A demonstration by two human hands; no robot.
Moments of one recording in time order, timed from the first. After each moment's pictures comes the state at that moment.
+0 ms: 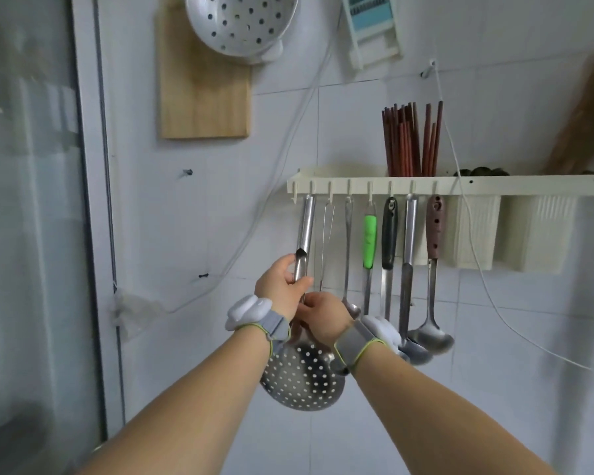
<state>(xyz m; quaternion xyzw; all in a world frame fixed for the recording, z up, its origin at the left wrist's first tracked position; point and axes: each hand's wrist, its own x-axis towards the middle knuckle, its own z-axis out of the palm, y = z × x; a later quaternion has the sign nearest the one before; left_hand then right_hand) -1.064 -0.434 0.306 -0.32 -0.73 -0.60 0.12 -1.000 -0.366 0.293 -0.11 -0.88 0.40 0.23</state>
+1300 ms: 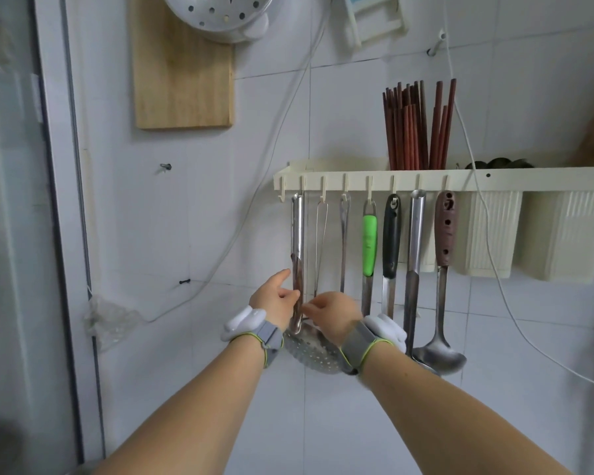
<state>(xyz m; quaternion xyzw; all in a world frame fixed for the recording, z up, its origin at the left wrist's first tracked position) -1.132 -0.383 0.279 -0.32 -0.76 -0.57 0.06 -1.041 -0.304 0.295 -0.20 -0.91 0.29 0.21</state>
